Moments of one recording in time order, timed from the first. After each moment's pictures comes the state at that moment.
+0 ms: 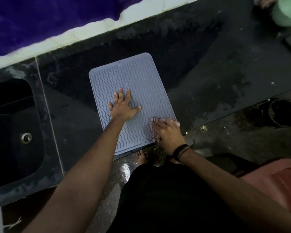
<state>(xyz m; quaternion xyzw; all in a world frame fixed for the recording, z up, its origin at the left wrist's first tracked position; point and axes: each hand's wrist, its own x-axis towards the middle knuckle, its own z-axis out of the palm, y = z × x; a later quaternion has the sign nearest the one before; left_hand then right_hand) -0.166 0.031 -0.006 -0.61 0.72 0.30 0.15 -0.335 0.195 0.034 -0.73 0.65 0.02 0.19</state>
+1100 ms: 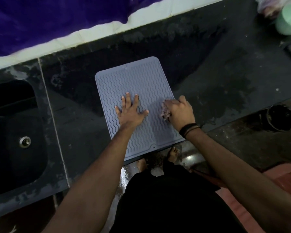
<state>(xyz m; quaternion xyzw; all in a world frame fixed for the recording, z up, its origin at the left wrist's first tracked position) -0.158 0.036 -0.023 -0.60 0.73 0.31 0.09 -0.354 0.112 0.034 -0.67 0.73 -0.03 0.11</state>
